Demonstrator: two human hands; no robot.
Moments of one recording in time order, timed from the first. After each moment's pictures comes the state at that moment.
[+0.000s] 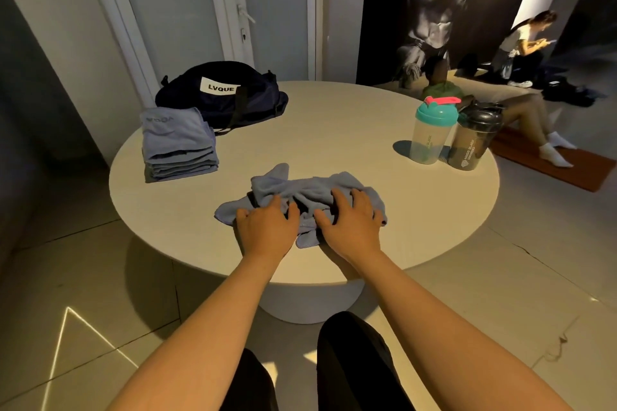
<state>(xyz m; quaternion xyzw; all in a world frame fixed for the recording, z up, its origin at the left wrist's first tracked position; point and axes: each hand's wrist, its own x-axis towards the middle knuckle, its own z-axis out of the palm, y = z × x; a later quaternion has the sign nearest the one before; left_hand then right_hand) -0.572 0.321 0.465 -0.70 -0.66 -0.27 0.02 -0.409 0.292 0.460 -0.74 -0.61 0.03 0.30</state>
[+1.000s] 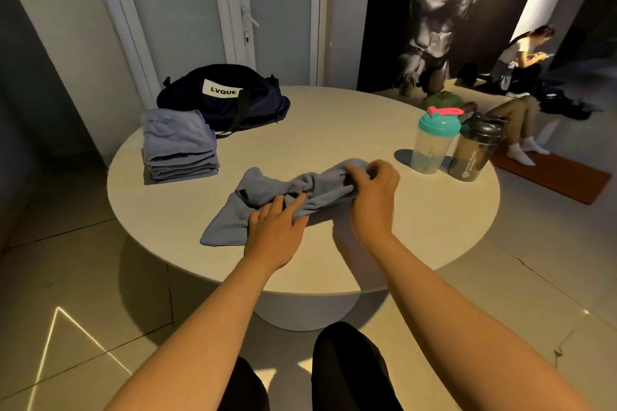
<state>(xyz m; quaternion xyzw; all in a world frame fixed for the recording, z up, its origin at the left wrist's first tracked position) -0.573 0.334 0.467 -0.79 -0.58 -0.20 -0.08 -0.394 0.311 0.517 -0.59 -0.39 0.21 0.67</state>
